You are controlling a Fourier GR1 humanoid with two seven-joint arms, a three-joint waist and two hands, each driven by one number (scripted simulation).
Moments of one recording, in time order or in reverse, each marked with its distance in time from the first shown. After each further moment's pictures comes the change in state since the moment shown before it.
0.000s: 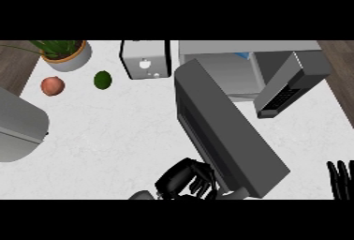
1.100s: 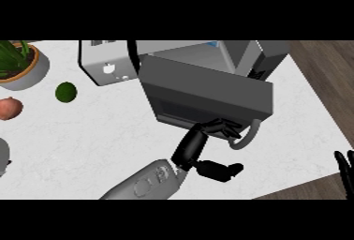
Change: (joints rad) left arm -0.352 -0.006 -0.110 0.065 0.450 0.421 -0.056; right arm -0.003 -0.071 0.037 -0.272 -0.067 0.060 0.146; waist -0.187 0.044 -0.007
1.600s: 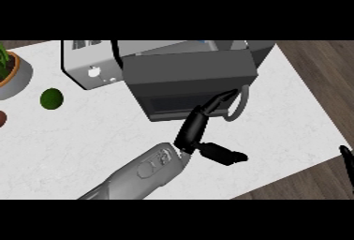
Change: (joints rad) left arm -0.129 -0.002 0.034 0.061 0.126 0.068 -0.057; right arm -0.040 -0.046 -0.013 -0.038 -0.073 0.040 0.048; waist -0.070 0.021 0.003
